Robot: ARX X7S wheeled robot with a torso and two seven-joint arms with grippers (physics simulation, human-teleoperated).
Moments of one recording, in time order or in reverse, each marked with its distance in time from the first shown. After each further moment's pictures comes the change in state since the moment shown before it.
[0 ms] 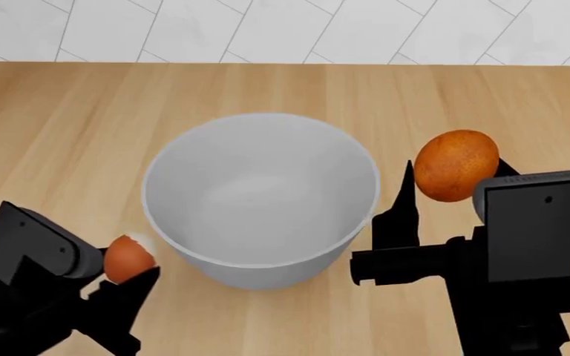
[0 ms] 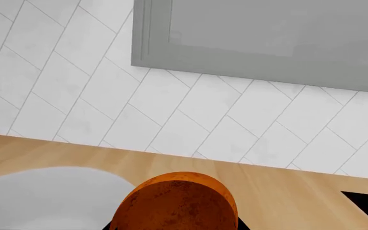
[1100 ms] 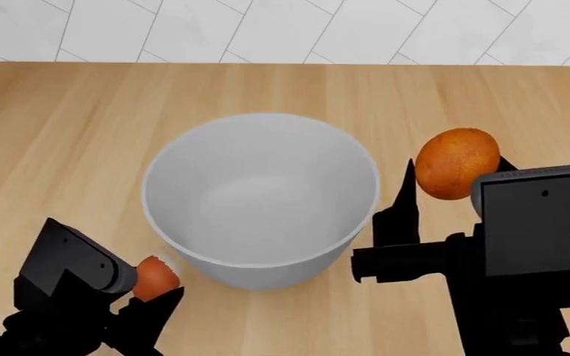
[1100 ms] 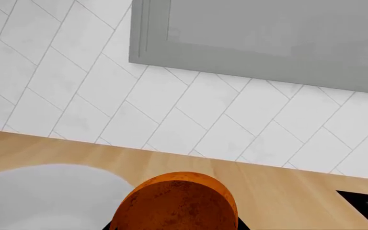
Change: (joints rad) left arm -0.019 0.063 0.098 -0.153 0.085 0.077 0.073; right arm 0.021 0.014 -0.016 0.006 0.015 0.019 0.023
